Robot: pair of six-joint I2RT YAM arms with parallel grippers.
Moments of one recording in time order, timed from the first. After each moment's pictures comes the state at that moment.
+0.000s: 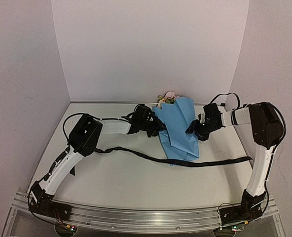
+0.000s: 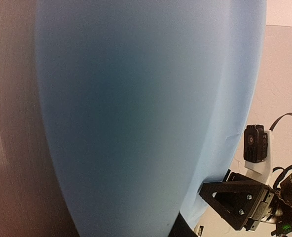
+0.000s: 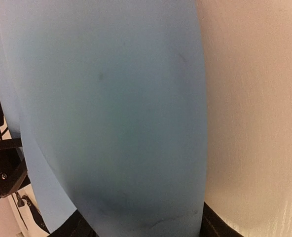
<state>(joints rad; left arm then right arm) -0.73 2.73 2.19 0.05 0.47 -1.15 0.24 2.00 1.22 -0.19 -0.32 0.63</state>
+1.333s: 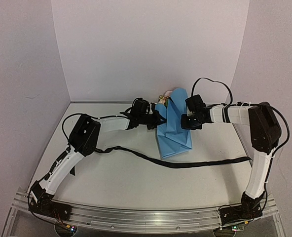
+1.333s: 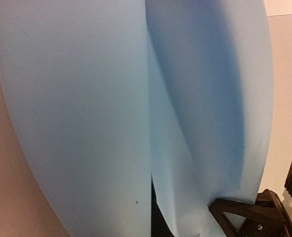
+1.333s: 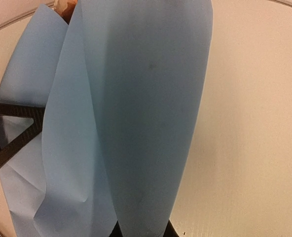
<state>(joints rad) -0.70 2.77 2.33 0.04 0.49 -1.03 0.47 1.96 1.37 -0.31 0.18 0.41</state>
